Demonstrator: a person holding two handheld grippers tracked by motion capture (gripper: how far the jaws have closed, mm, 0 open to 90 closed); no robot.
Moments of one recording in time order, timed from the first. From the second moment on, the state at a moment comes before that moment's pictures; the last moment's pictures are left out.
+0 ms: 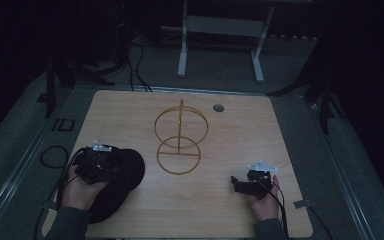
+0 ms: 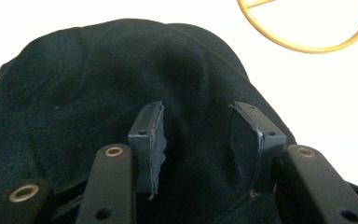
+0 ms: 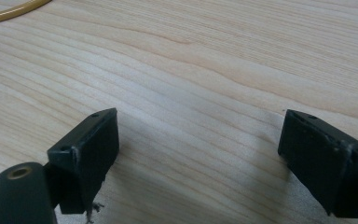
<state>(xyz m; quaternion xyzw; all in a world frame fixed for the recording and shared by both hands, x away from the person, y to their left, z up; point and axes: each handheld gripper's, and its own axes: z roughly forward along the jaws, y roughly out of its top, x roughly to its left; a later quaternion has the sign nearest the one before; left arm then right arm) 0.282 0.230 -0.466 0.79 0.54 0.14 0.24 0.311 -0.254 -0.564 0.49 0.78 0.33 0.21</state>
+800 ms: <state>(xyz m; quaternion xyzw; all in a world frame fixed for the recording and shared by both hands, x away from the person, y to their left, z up) 0.305 0.203 -0.462 0.78 0.57 0.14 0.22 0.311 -0.254 -0.564 0.49 0.78 0.33 0.21</state>
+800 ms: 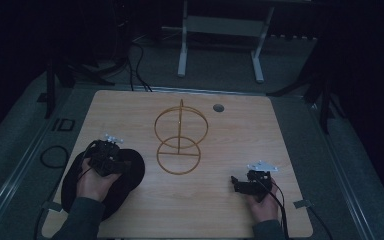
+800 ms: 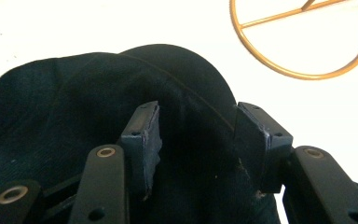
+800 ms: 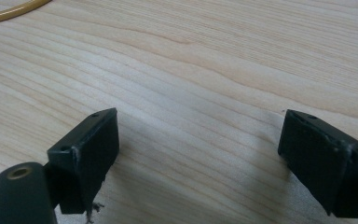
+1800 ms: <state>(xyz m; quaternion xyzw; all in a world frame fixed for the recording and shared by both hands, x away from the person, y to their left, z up) 0.327 0.193 -0.504 0.75 0.62 0.11 0.17 0.311 -0.254 -0.564 0.49 0.78 0.33 0.21</state>
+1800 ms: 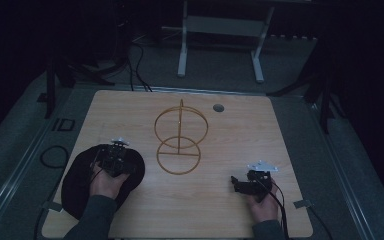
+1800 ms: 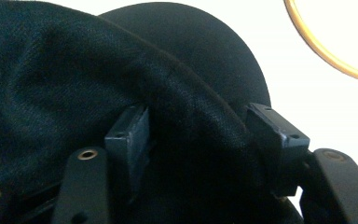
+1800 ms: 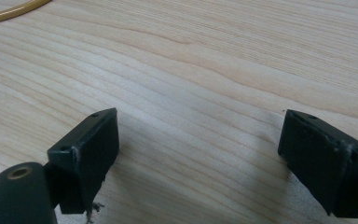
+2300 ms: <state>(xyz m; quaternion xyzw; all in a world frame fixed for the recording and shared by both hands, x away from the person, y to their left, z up) 0.324 0.192 -0.499 0.75 0.63 0.12 0.17 0.311 -0.254 -0.564 0.49 0.78 0.33 0.21</state>
